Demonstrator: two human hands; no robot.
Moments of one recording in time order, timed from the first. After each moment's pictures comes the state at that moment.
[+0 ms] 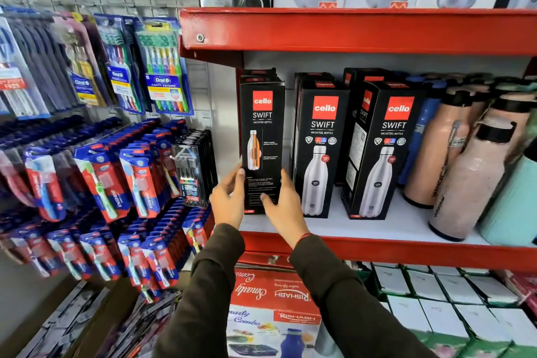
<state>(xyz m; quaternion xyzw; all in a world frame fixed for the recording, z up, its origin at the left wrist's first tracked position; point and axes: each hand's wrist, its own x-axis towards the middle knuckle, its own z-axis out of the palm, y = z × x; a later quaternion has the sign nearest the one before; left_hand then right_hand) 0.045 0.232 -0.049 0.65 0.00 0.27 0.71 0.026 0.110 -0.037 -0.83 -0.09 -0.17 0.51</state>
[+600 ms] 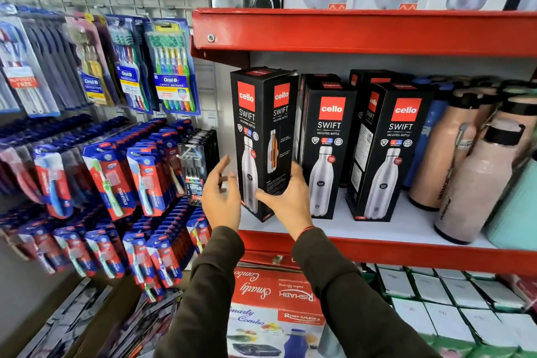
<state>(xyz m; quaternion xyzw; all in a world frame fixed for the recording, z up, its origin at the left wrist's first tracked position) 0.030 0.250 -0.049 0.67 -0.02 0.40 0.62 0.026 0.112 -0.024 -0.79 -0.09 -0.23 0.56</state>
